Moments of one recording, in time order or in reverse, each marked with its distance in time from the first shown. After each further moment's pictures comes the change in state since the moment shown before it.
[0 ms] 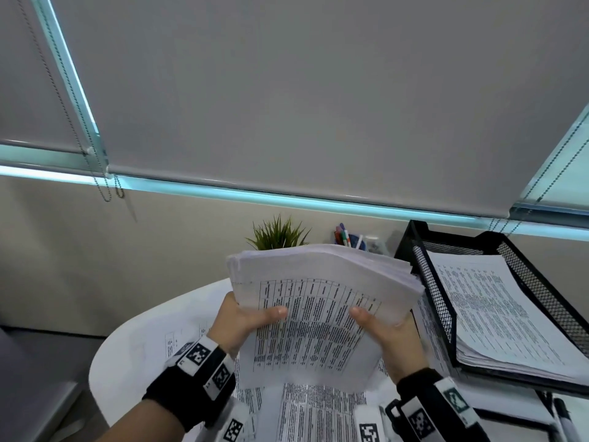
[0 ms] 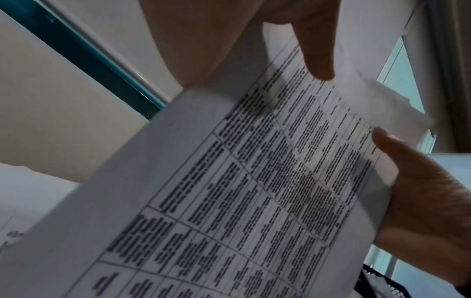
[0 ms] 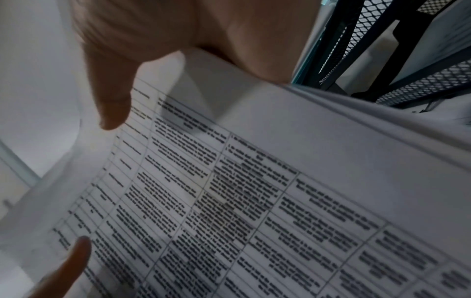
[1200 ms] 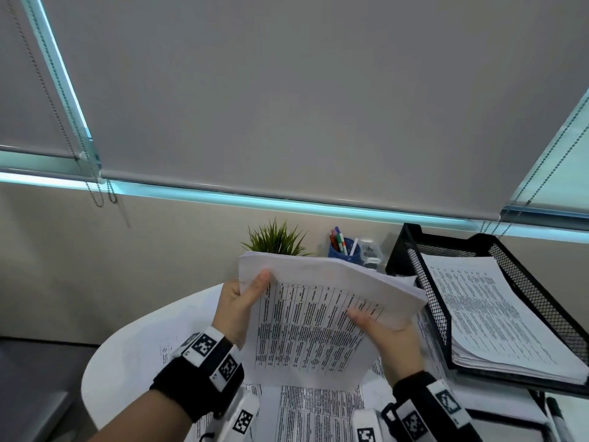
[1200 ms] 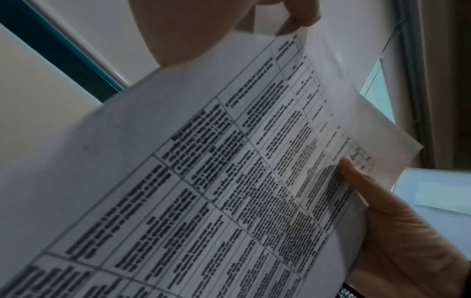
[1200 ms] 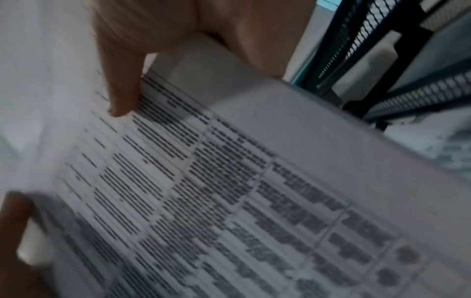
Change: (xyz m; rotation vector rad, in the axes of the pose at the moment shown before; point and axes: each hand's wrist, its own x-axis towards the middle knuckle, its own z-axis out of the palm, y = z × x) left_hand 0.011 0.021 0.013 -0.049 0.073 0.063; right_hand 0.002 0.005 -0.002 -0.009 0.101 -0.010
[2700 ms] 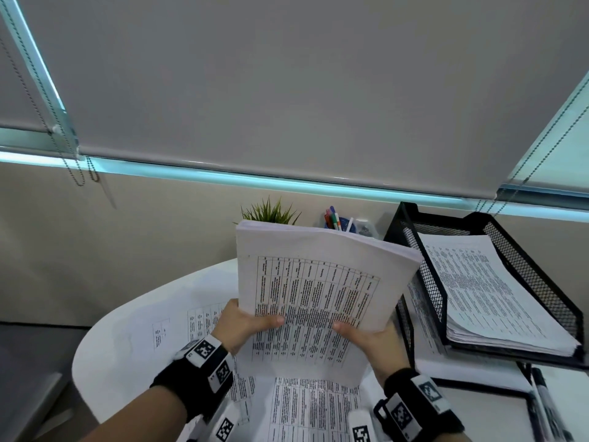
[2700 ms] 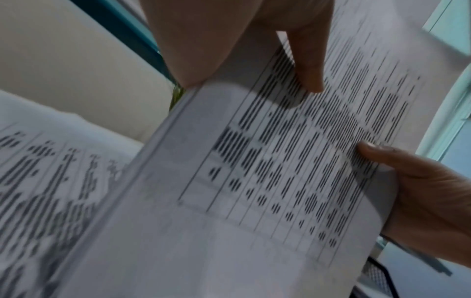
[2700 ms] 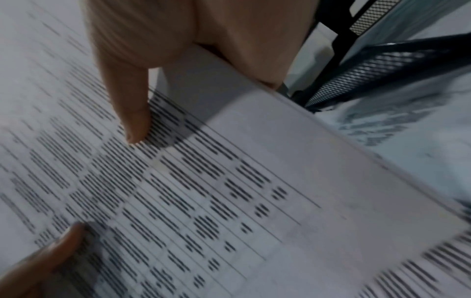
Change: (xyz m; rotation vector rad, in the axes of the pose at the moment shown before) left_hand -0.007 -0.070 -0.026 0.245 -0.060 -0.289; right_hand -0.013 0.043 -0.010 -0.123 -0.034 0.223
